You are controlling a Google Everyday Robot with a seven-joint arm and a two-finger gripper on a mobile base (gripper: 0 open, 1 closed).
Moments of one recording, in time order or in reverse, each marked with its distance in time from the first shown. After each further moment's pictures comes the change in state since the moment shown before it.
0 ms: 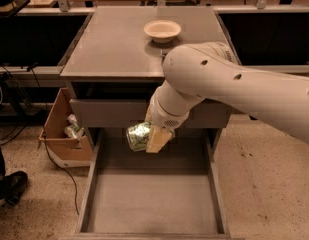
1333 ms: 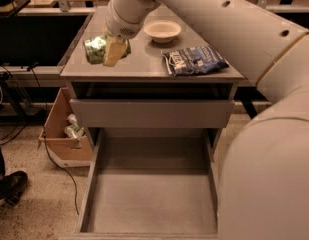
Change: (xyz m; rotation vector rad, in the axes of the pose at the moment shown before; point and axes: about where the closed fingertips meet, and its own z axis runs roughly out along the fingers) arm -0.130 -0.215 -0.065 0.211 -0.152 -0.148
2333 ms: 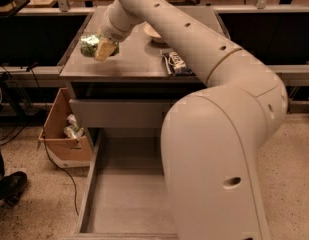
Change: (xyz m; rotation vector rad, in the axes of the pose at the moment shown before) arm 0.012 -0.076 0.098 0.095 -0.096 0.104
